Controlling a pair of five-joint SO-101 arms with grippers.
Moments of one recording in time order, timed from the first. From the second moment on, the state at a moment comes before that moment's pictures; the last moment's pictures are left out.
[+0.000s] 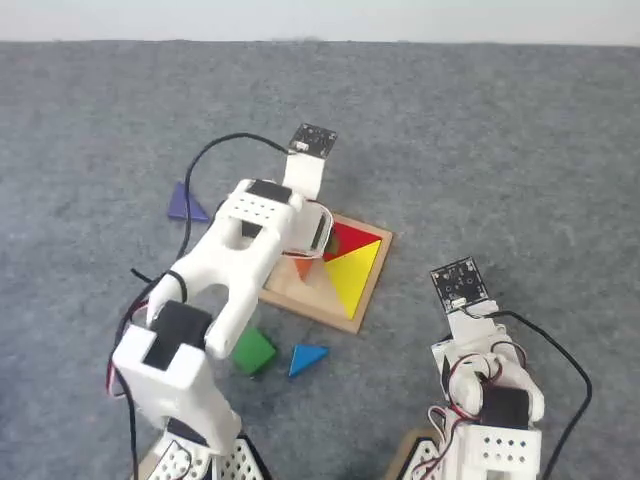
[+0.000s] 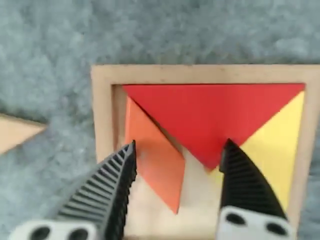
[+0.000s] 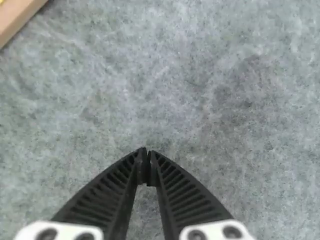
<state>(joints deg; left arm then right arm) 12.5 14.7 20.1 56.7 5.9 1.9 -102.9 95.5 75.3 24.2</state>
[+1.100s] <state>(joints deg) 12.2 15.7 20.2 60.6 6.8 1.9 -102.9 95.5 75.3 24.2</state>
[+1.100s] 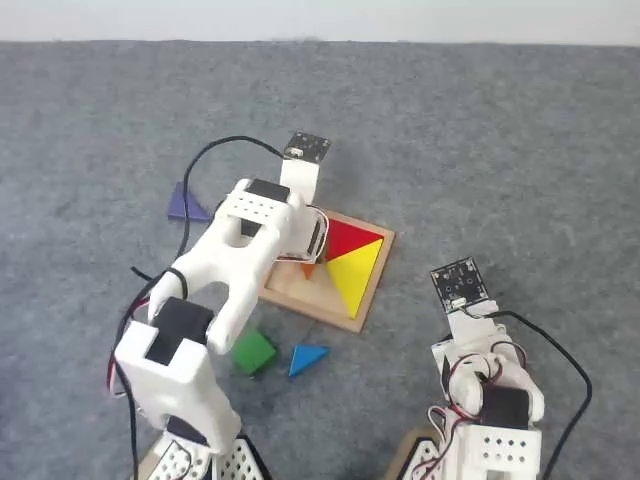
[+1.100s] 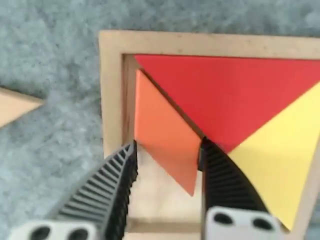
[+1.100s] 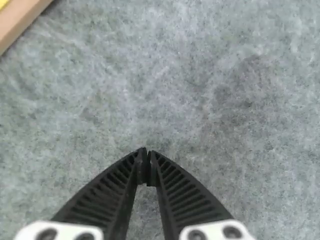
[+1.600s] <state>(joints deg) 10.8 16.0 20.2 60.1 10.4 1.9 -102.9 95.5 75.3 24.2</state>
